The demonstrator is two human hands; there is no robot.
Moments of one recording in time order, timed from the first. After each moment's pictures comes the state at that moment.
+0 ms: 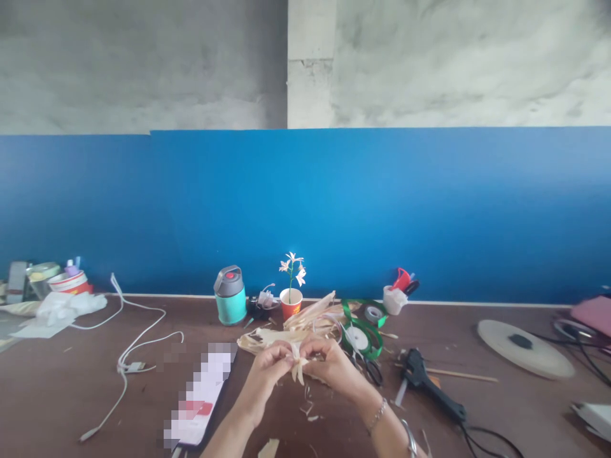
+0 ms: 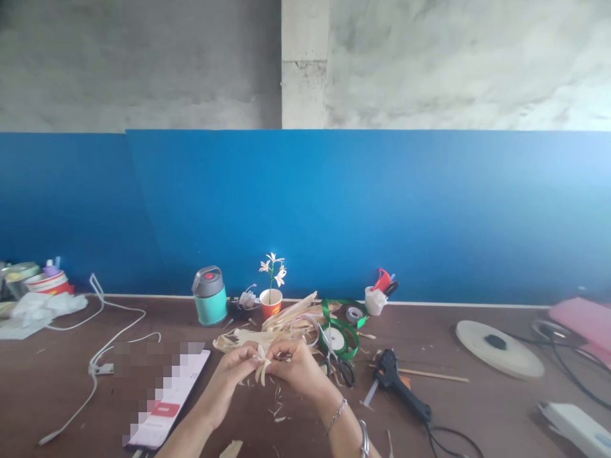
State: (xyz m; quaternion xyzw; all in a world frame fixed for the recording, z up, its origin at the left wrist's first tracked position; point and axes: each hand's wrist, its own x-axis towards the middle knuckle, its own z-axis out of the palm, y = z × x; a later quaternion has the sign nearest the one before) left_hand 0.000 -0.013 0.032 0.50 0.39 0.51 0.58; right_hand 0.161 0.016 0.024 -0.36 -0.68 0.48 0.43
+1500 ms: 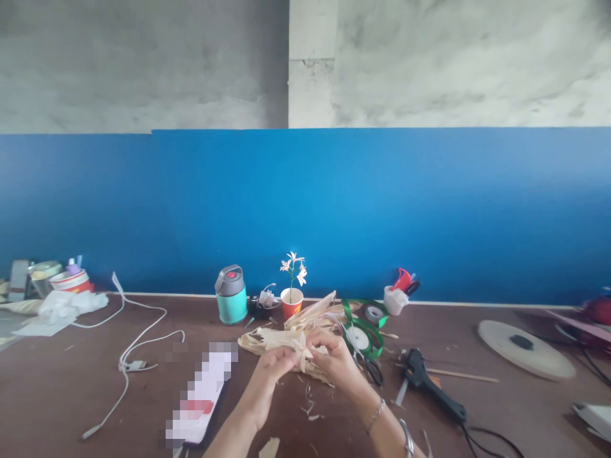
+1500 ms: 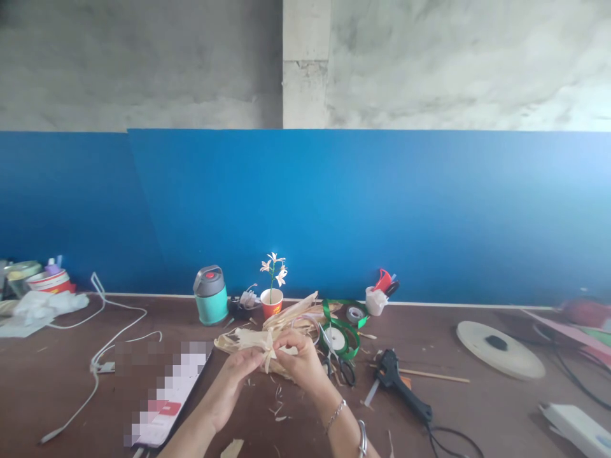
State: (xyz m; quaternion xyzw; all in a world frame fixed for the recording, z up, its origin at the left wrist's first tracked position) left_hand 0.003 -0.004 0.016 0.47 0.36 0.50 0.64; right_hand 0.164 0.030 0.005 -0.34 -0.66 0.38 0.56
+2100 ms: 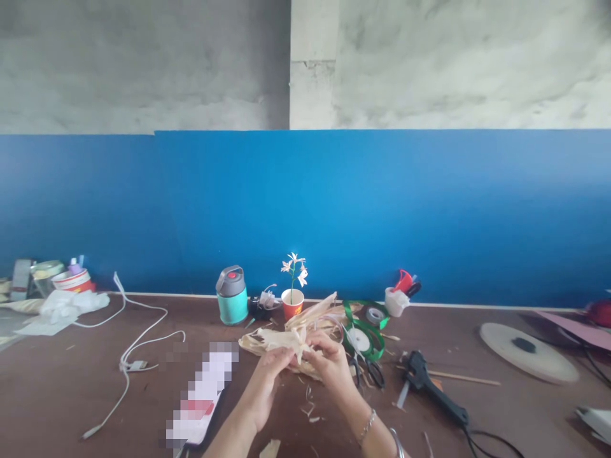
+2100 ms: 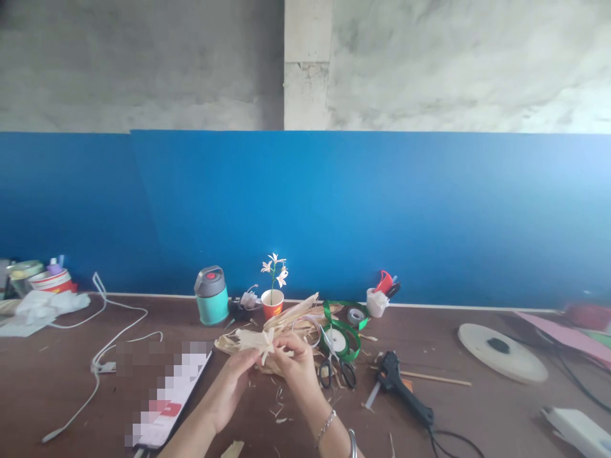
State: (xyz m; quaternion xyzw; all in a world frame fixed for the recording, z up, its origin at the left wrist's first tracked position) left_hand 0.004 -0.011 0.020 0.38 0.34 0.52 0.69; right_hand 0.144 0.020 0.000 -0.37 -0.54 0.42 0.63
